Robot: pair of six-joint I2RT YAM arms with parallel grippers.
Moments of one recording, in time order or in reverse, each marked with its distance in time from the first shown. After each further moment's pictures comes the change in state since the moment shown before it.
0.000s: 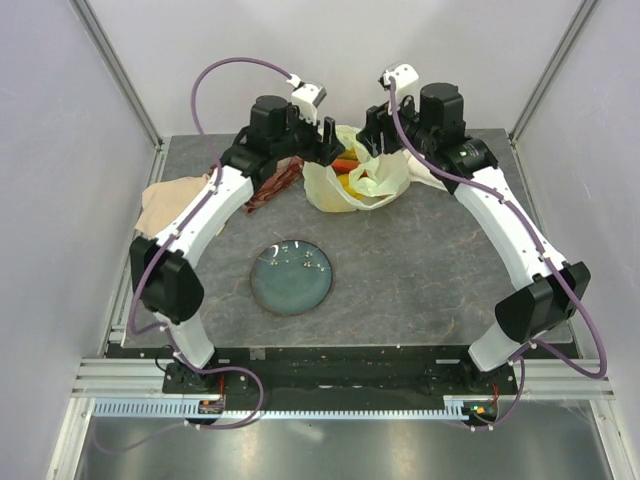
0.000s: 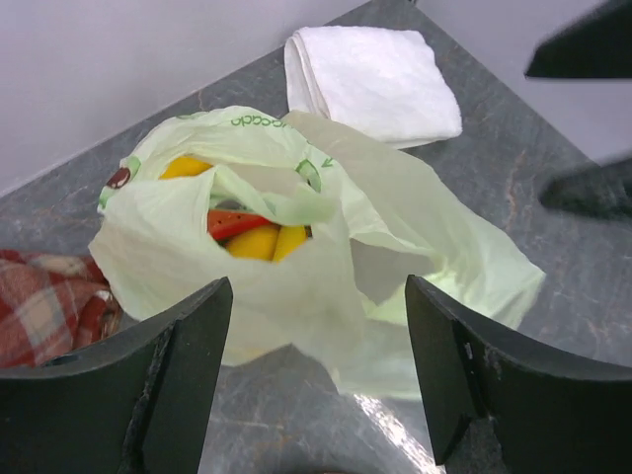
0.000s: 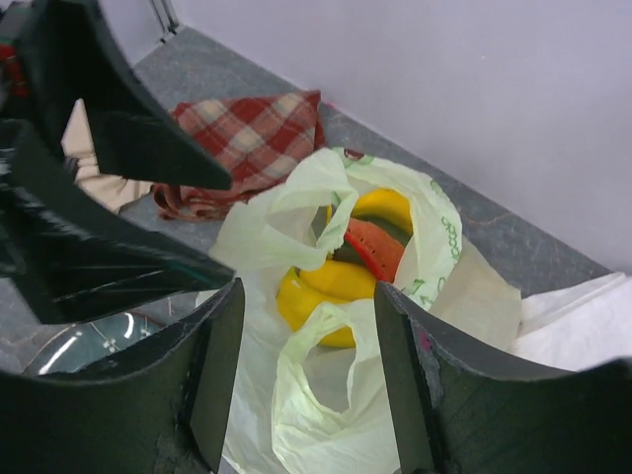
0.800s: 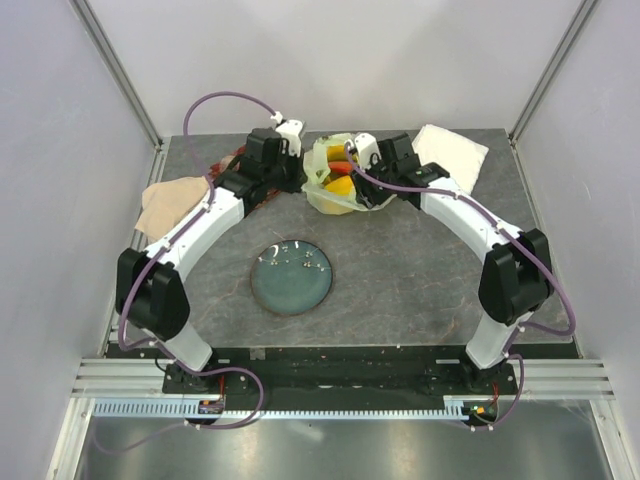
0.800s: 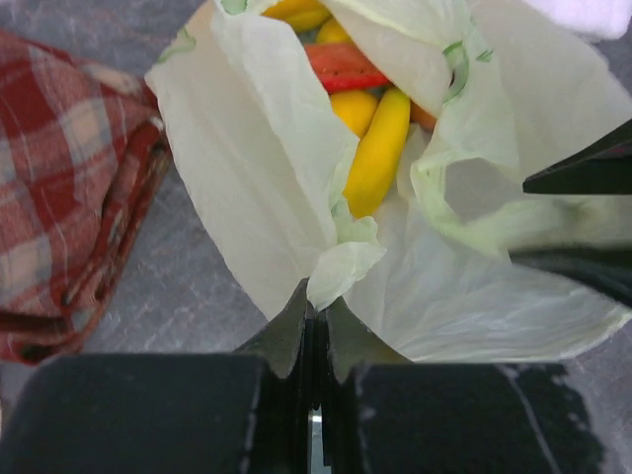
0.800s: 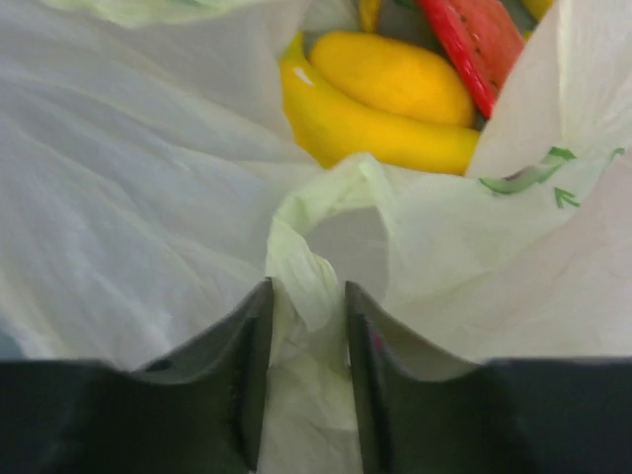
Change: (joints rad) left arm 0.014 -0.066 -0.237 -0.061 -0.206 -0.027; right arm 0.053 0.124 -0.267 -0.085 0.010 -0.167
